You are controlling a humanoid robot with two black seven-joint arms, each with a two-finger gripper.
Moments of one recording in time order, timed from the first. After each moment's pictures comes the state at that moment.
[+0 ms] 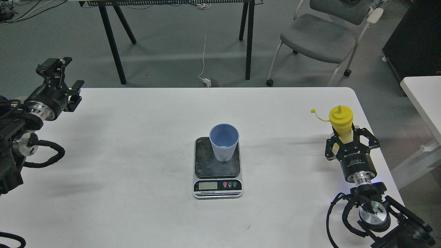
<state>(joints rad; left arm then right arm) -0.82 0.43 -0.34 -0.24 0.10 -0.45 -0.49 0.25 -0.23 0.96 0.78 0.03 0.49 0.49</state>
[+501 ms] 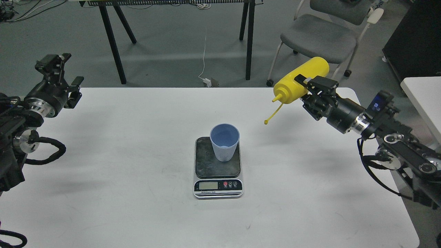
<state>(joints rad) -0.84 0.41 -0.35 -0.24 0.10 -0.45 -0.49 0.71 -0.48 0.69 0.94 -1.01 0.33 0.49</state>
